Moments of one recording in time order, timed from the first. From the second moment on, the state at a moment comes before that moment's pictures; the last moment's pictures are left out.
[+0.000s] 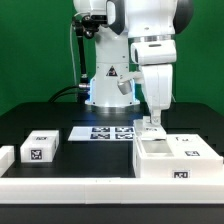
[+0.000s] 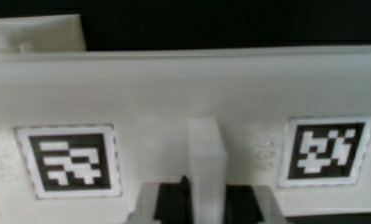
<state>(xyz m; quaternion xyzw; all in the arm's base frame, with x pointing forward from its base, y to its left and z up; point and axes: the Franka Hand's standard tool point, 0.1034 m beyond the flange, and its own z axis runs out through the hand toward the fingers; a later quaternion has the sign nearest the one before) 0.473 0.085 0.064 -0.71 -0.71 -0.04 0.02</state>
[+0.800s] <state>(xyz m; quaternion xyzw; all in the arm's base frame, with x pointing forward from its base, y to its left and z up) 0.454 0.086 0.059 -0.71 -0.70 -0.03 0.02</state>
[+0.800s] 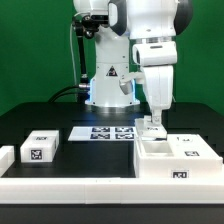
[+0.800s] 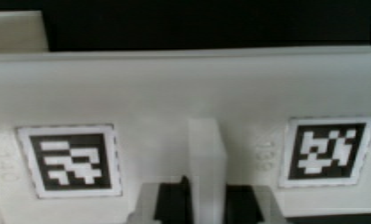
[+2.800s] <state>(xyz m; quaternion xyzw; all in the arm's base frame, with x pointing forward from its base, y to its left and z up) 0.489 0.077 0.057 -0.69 -0.72 -0.06 0.01</state>
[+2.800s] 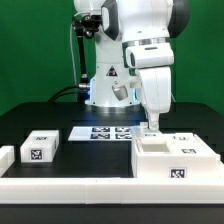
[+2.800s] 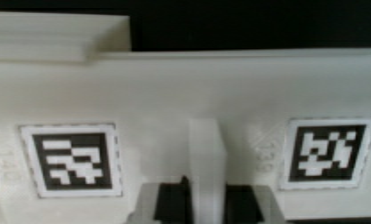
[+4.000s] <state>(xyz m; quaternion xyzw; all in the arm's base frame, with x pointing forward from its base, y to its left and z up) 0.552 0.082 0.062 -0.69 -0.72 -0.05 0.03</state>
